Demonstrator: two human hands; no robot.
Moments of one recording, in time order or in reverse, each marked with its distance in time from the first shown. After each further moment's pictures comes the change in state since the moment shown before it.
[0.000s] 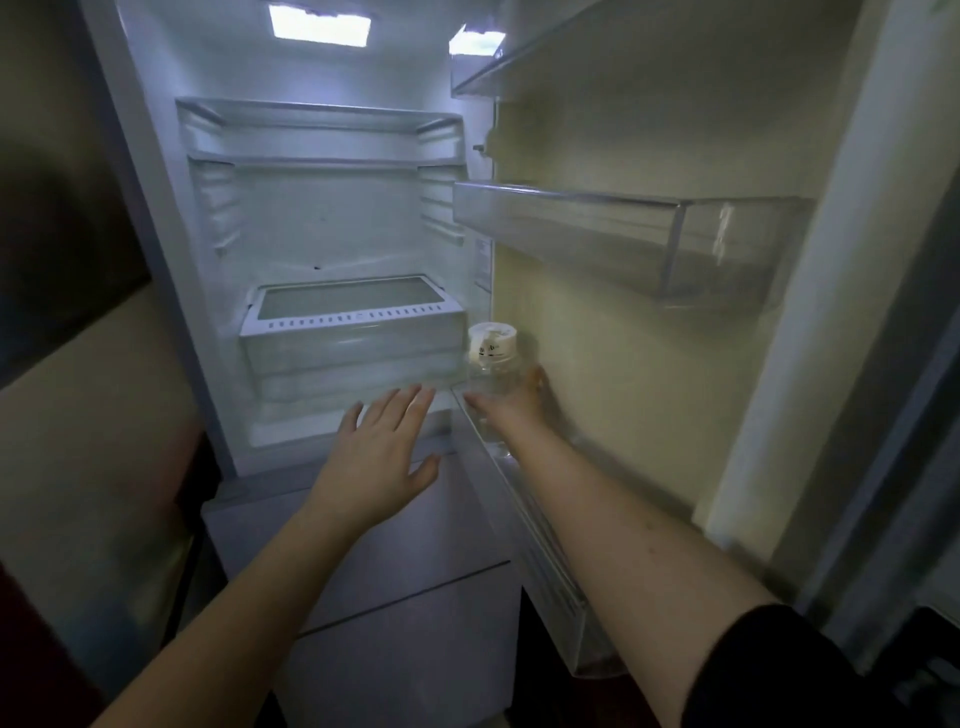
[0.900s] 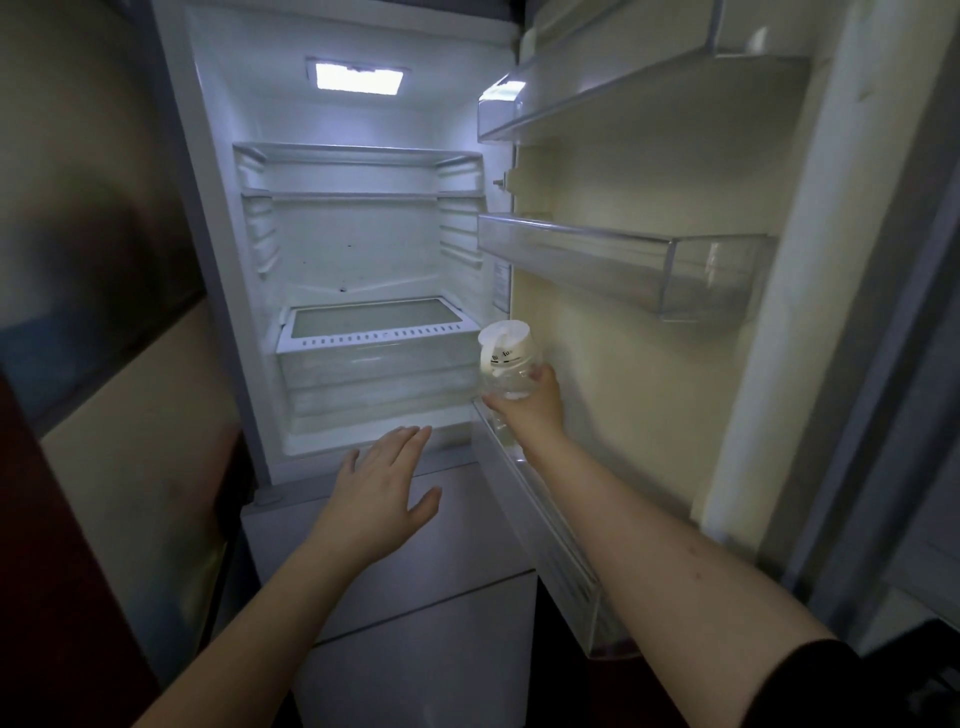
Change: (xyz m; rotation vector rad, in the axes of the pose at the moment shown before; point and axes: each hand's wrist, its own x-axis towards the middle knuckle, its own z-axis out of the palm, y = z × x) left_hand -0.054 -0.012 -0.024 -0.120 -0.076 -0.071; right_hand -0.046 -0.028 -0.020 0.167 0.080 -0.119
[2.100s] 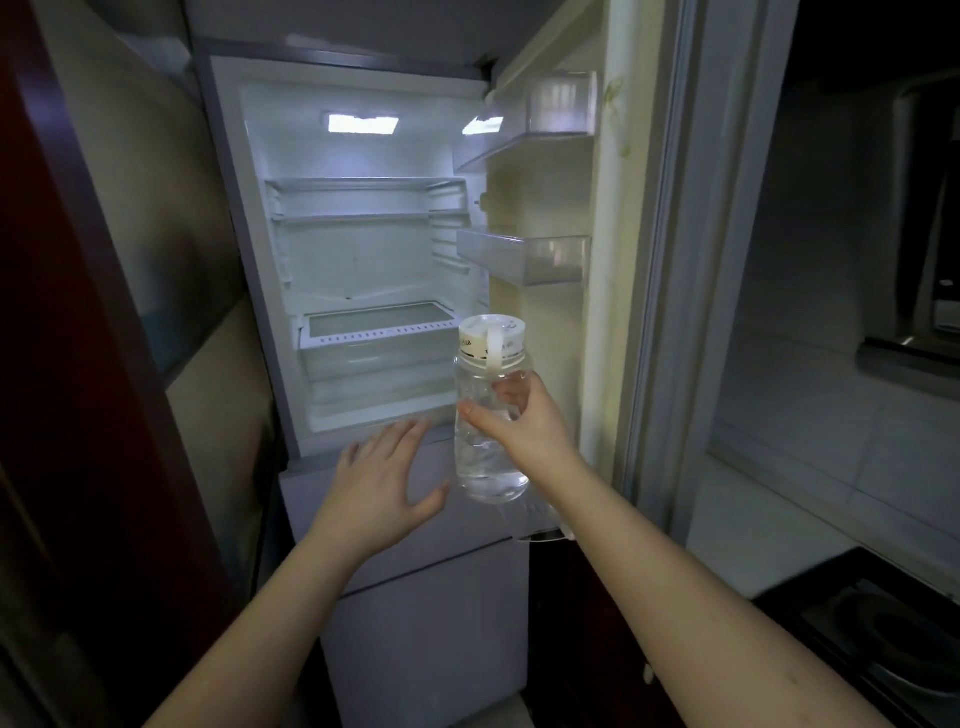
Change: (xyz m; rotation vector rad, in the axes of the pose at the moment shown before) left_hand -0.121 0.050 -0.066 -0.020 0.077 0.029; right_hand -0.202 -0.060 -0.088 0.193 -0.194 -0.204
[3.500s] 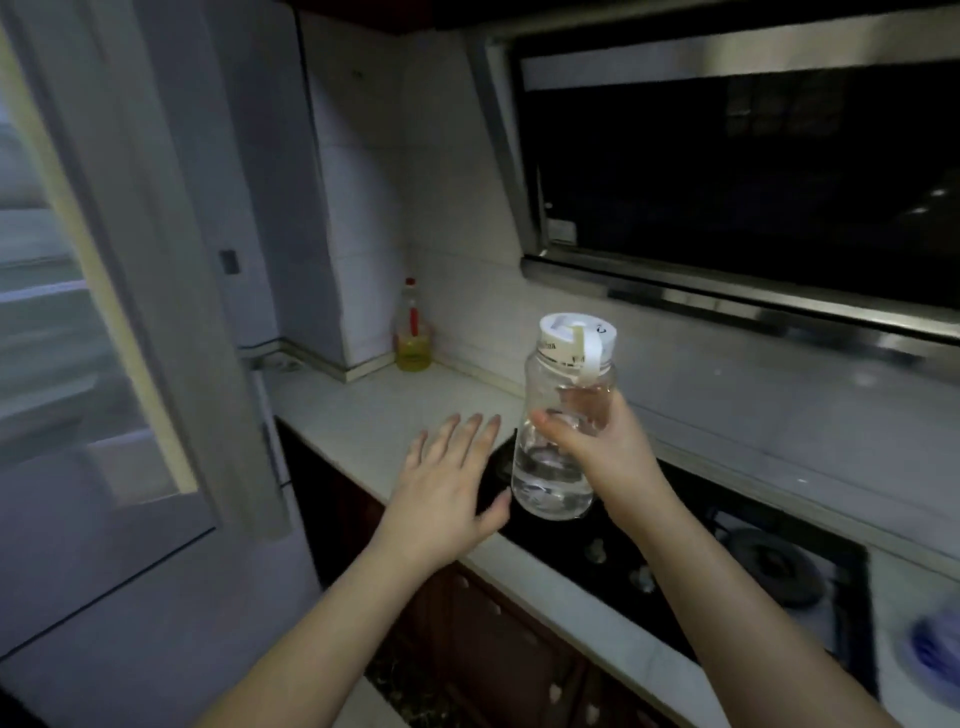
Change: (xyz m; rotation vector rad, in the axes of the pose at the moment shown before) left_hand -0.073 0.355 0.079 -0.216 -0.115 0.610; right_hand -0.248 -0.040 -0.328 -0.185 0.541 0.186
